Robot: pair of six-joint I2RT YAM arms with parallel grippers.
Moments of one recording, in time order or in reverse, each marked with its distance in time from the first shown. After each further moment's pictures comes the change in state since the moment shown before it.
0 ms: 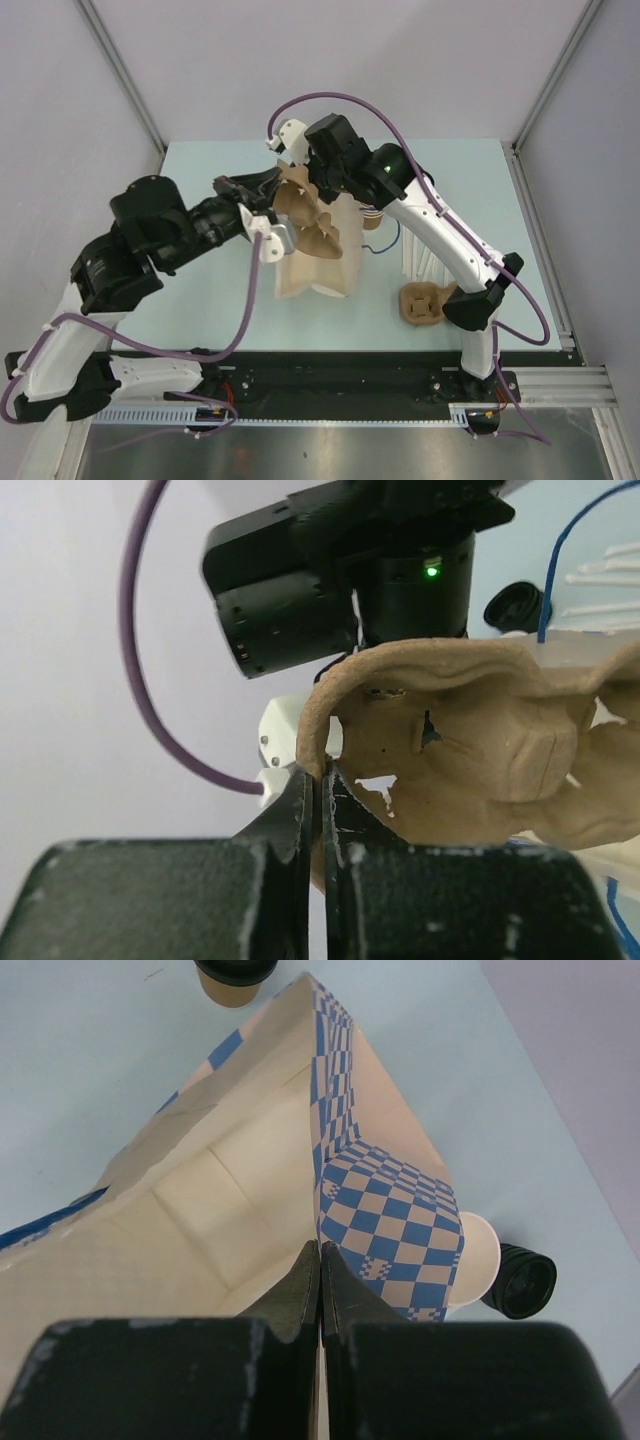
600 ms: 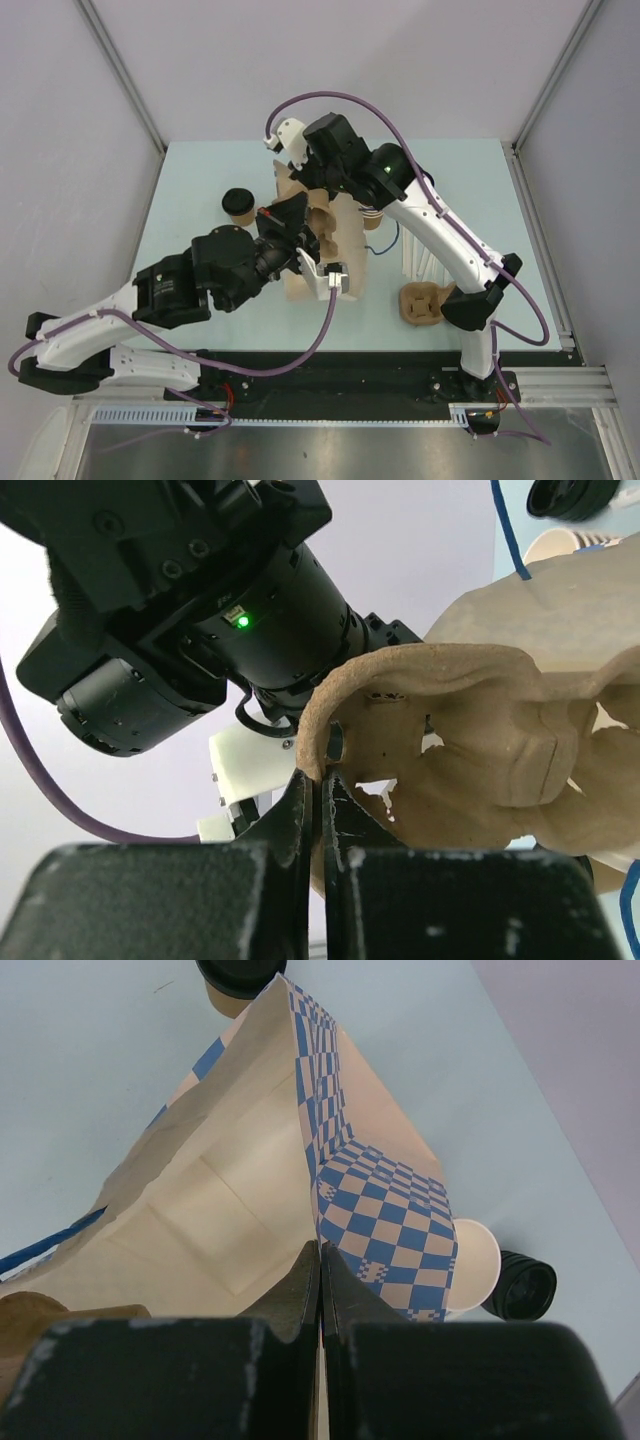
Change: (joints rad) left arm -0.376 0.001 -0.288 0.194 -0.546 0.299; right arm 0.014 0.010 0.039 -0.008 0.000 0.003
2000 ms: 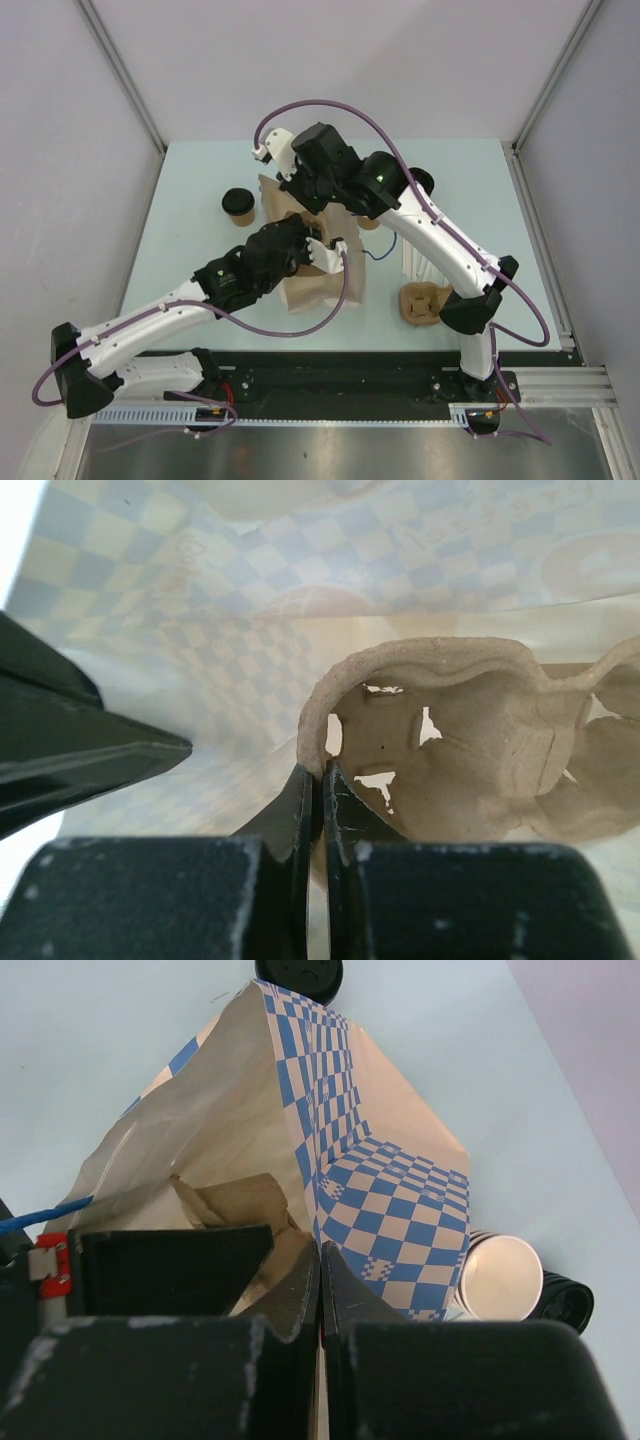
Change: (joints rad) left arm 0.329 0.026 -0.477 0.267 0.108 -0.275; right arm 0.066 0.002 0.000 0.001 -0.019 0.037
